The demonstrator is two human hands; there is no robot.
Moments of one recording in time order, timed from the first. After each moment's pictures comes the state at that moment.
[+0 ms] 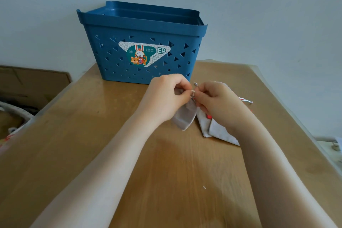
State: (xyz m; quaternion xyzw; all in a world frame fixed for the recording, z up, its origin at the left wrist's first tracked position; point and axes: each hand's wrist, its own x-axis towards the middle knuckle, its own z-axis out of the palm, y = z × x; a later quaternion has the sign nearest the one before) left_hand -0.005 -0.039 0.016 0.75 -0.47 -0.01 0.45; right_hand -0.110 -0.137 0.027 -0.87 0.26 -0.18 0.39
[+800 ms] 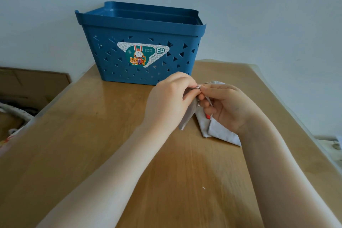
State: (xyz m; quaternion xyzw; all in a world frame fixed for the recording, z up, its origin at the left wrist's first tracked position) left_hand -0.015 -0.051 0.000 0.68 -0.53 0.19 0.48; right_hand -0.114 -0.154 0.022 -0.60 0.19 -0.17 0.76
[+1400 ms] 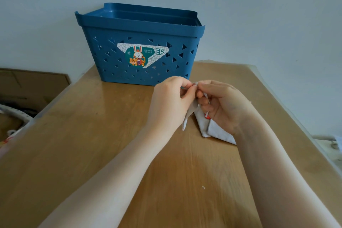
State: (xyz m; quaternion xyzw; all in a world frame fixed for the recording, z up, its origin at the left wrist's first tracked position) left_hand -0.024 -0.052 0.002 0.71 -0.44 0.11 0.54; right_hand -0.109 -0.146 0.023 -0.57 0.18 -0.21 0.78
